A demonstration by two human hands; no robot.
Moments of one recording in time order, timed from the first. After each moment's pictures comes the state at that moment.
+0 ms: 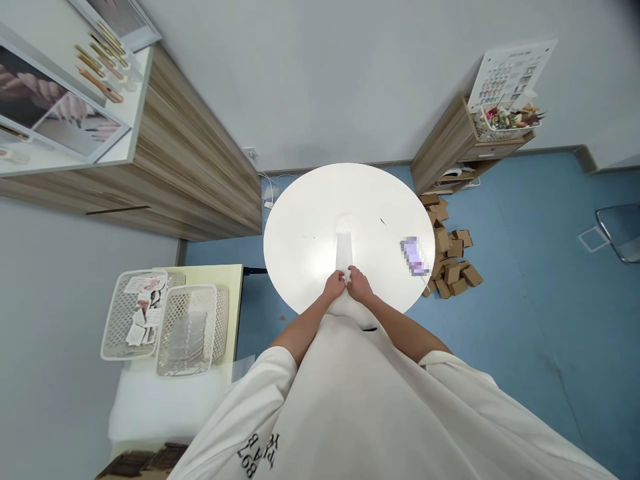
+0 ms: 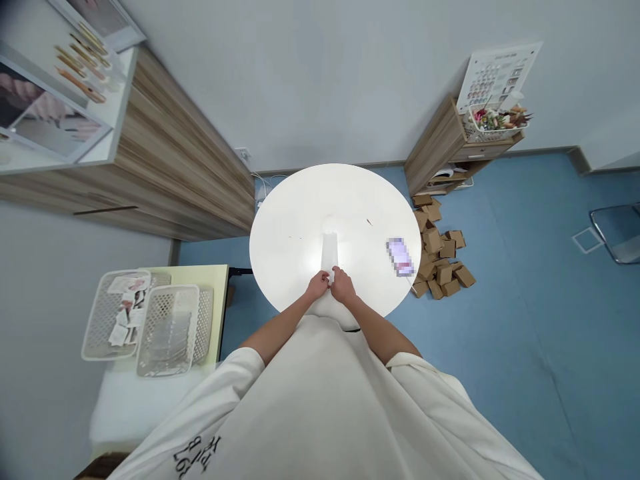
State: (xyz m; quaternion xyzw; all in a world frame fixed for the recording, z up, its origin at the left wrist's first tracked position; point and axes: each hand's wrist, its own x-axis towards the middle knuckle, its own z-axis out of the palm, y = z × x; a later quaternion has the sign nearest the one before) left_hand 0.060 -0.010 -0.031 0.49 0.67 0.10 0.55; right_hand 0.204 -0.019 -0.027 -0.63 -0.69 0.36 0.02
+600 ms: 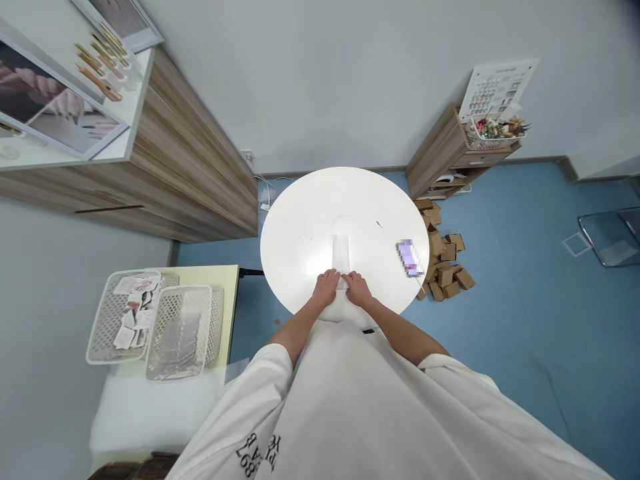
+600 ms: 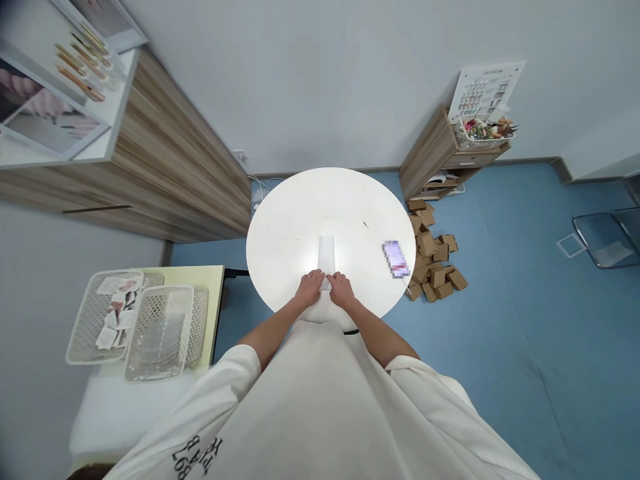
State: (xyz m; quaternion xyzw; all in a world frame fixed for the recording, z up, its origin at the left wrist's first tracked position) left_hand 0.034 -0.027 -0.028 0.80 0.54 -0.01 0.28; right_hand 0.213 -0.029 -0.026 -0.58 -0.75 0.31 -0.04
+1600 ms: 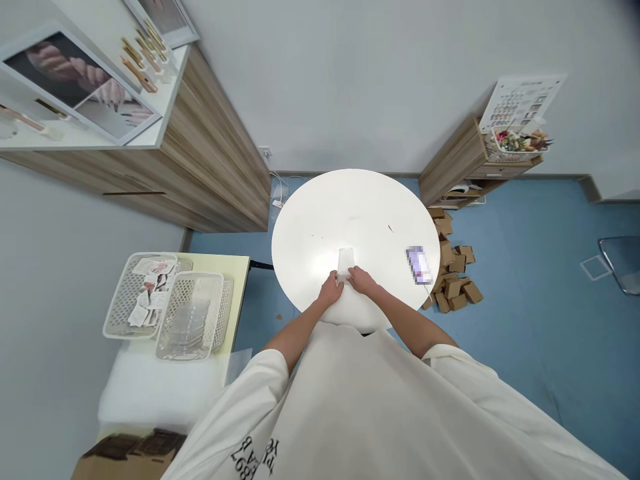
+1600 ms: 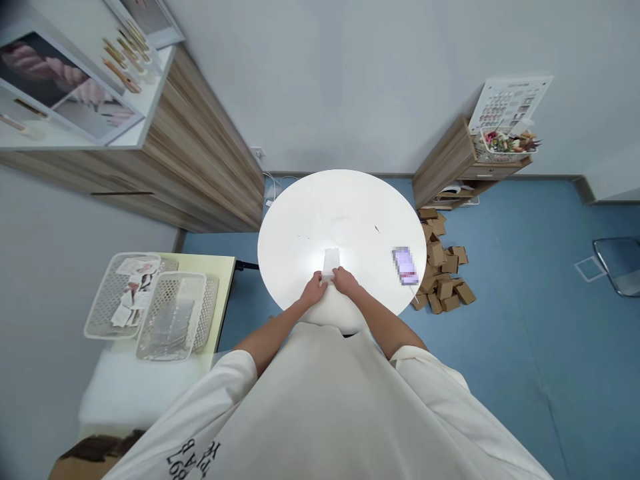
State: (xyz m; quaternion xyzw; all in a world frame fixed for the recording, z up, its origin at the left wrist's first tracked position) left_hand 0.029 -0.033 -0.023 0.54 0.66 0.12 0.51; right_hand 0.198 0.023 -0.008 -0.54 -0.76 0.35 -0.12
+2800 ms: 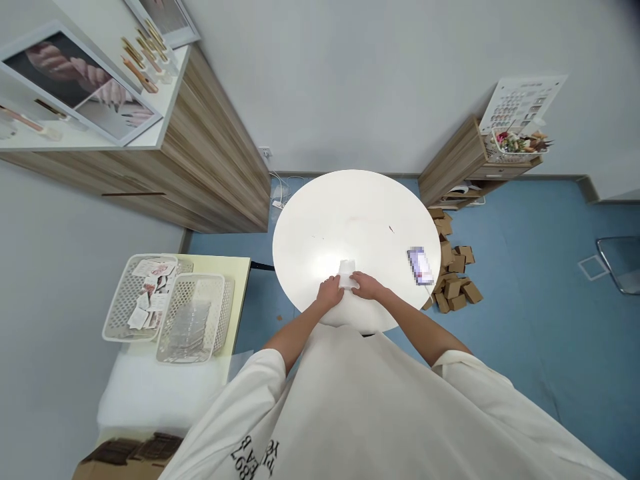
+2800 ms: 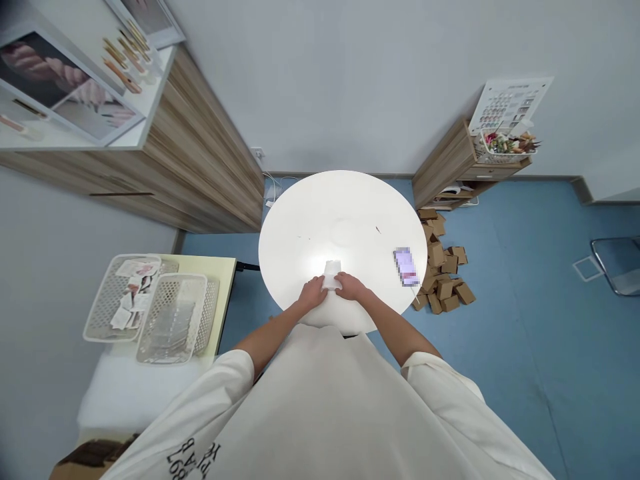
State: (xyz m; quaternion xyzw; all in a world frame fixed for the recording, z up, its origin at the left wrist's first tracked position) left_hand 0.019 -0.035 -0.006 0.68 0.63 -0.04 0.37; right_hand 0.221 0.010 -0.008 -0.46 -0.79 0.39 -0.08
